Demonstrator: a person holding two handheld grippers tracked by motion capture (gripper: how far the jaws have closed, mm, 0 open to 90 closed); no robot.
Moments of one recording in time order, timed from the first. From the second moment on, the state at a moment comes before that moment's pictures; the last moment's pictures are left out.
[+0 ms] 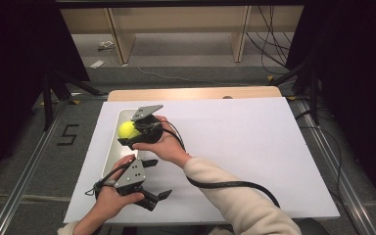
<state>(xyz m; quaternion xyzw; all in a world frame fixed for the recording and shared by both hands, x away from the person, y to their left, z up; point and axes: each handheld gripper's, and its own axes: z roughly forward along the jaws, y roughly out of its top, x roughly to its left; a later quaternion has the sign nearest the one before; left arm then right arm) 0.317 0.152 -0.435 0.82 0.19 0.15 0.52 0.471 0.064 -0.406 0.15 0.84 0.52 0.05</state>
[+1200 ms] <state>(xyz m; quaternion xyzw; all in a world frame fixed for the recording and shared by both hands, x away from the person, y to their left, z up) 0.317 0.151 -0.435 0.82 0.19 0.15 0.52 0.475 0.075 -0.410 0.15 0.85 0.51 0.05</state>
